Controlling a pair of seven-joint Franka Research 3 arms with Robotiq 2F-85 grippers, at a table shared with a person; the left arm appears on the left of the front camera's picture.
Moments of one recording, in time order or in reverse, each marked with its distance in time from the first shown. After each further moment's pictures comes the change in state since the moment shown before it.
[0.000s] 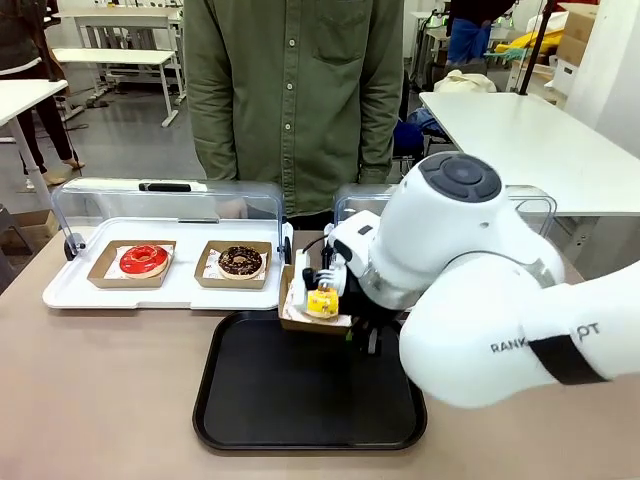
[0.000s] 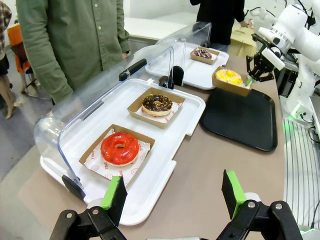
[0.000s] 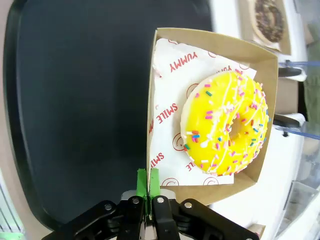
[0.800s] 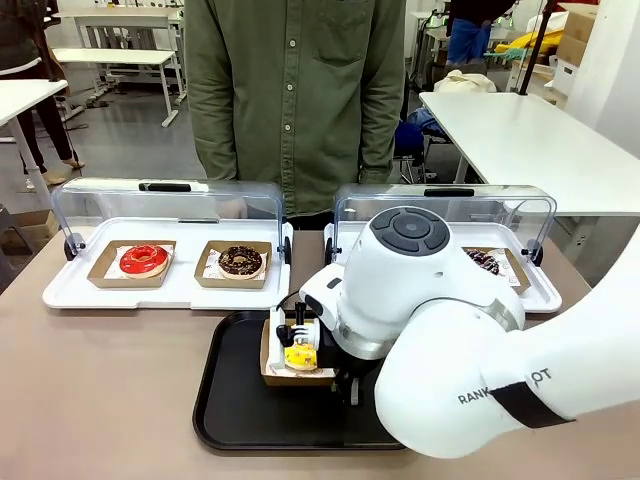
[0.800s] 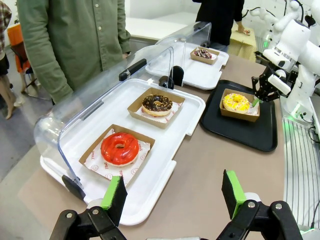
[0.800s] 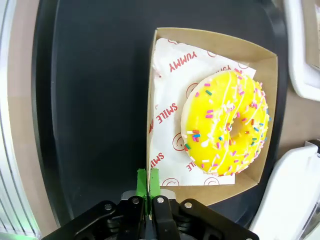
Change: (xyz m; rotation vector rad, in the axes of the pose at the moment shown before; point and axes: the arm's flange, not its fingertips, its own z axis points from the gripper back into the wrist) left arm 0.000 0.000 0.000 0.000 0.000 0.000; right arm 0.017 0.046 -0.042 0.107 0.047 0.061
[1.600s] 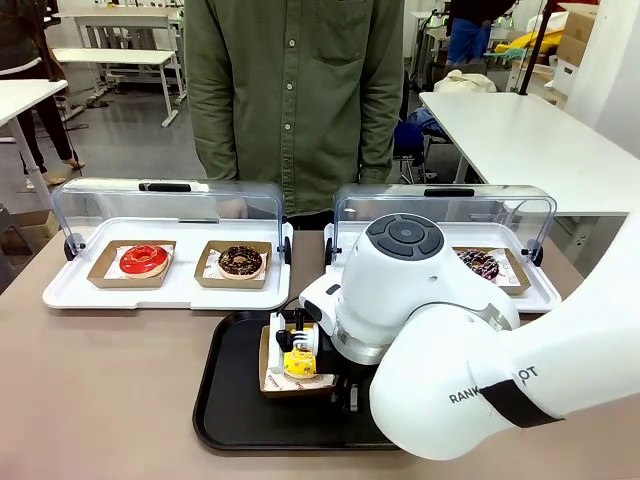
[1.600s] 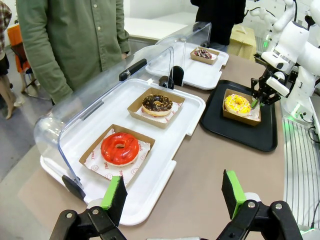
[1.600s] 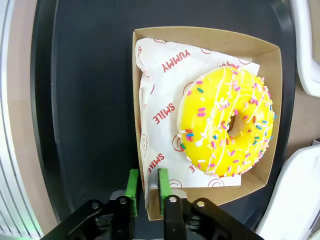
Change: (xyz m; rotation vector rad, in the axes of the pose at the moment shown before) left arm 0.000 0.000 0.000 0.000 0.000 0.000; right arm -0.001 0.000 -0.005 0.022 -0.002 -0.030
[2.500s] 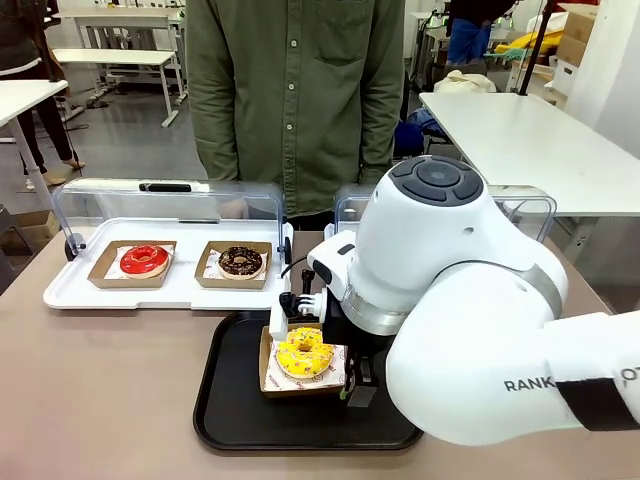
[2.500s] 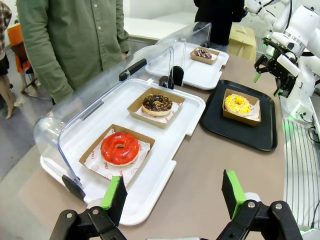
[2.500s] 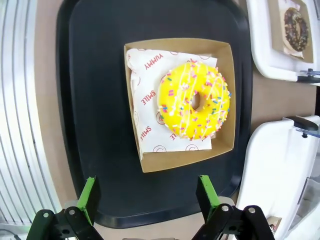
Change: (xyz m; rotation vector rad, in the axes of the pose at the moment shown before) left arm 0.000 0.000 0.000 0.000 0.000 0.000; right arm 0.002 0.004 0.074 -0.052 -0.004 -0.046
